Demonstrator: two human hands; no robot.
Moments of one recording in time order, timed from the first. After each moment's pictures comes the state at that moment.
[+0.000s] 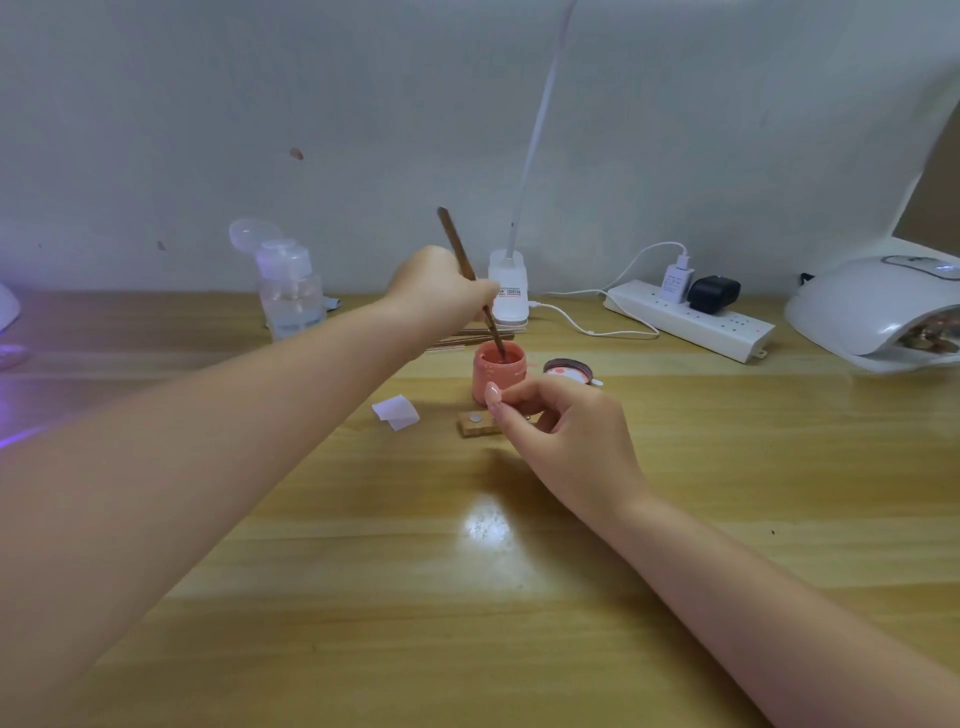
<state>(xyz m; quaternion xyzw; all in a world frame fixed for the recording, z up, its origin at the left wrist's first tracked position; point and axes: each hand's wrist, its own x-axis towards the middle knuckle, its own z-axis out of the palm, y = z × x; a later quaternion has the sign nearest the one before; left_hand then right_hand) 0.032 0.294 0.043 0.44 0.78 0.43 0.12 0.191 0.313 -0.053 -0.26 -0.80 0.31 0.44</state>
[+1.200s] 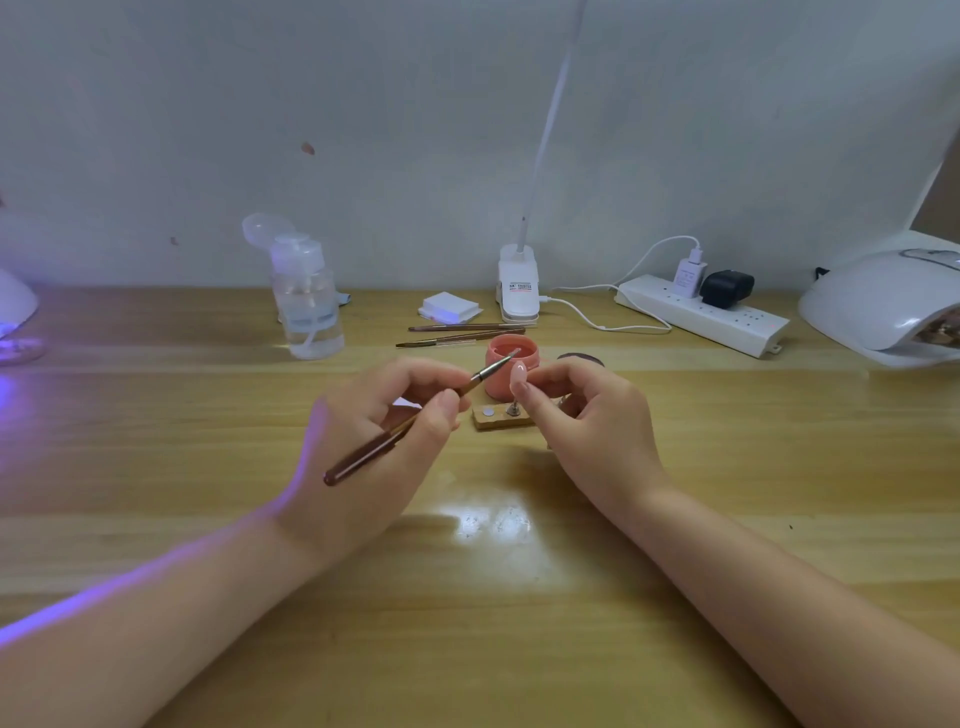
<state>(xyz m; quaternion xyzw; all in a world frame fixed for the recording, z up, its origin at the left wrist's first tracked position) 0.068 0.166 -0.025 0.54 0.58 0.61 0.05 0.194 0.311 -0.047 -0.26 -0.77 0.37 0.45</state>
